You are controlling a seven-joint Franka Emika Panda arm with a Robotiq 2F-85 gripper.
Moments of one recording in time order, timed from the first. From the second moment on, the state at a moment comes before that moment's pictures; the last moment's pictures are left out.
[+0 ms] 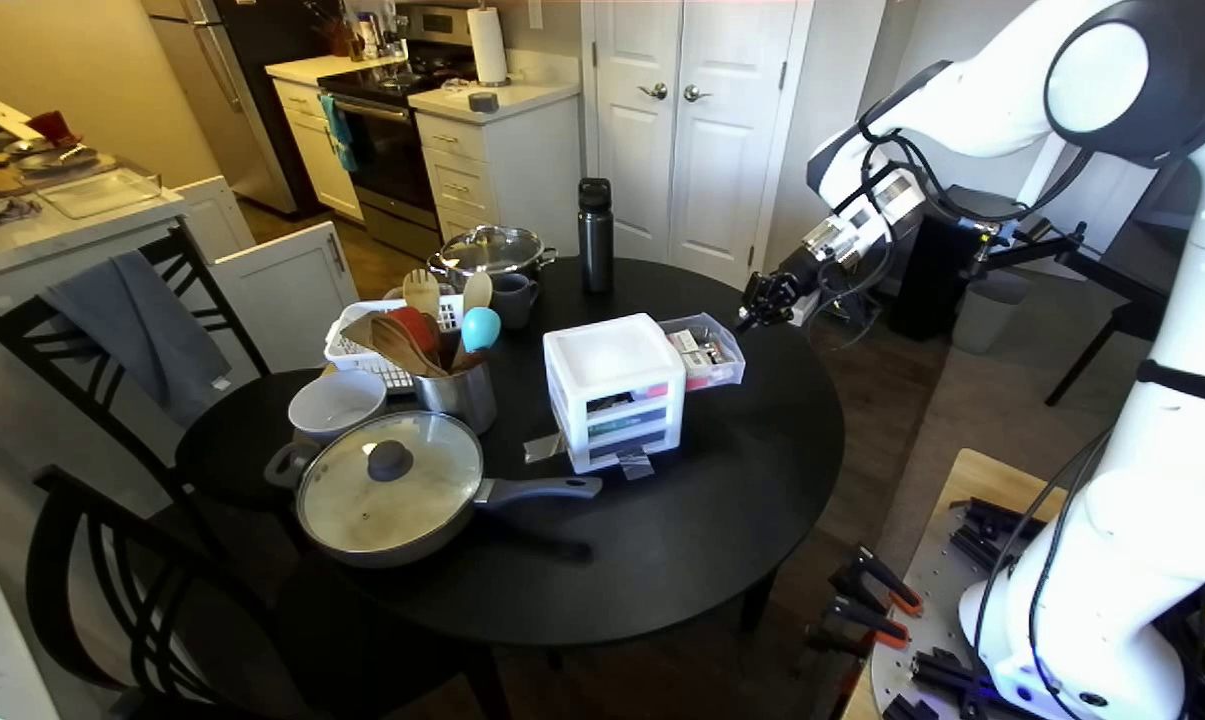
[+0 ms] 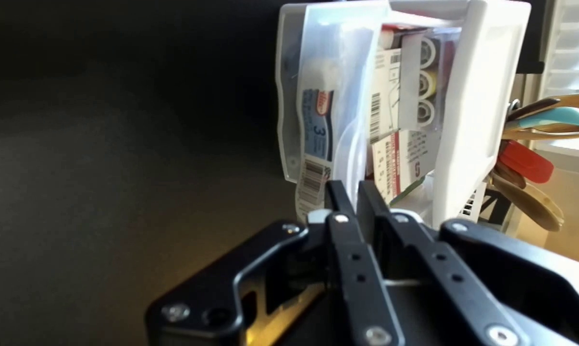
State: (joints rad) arm -0.31 0.30 -0.33 -2.17 1.12 2.00 -0.80
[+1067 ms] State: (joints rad) arm -0.31 0.26 -0.30 -2.17 1.00 2.10 -0.80
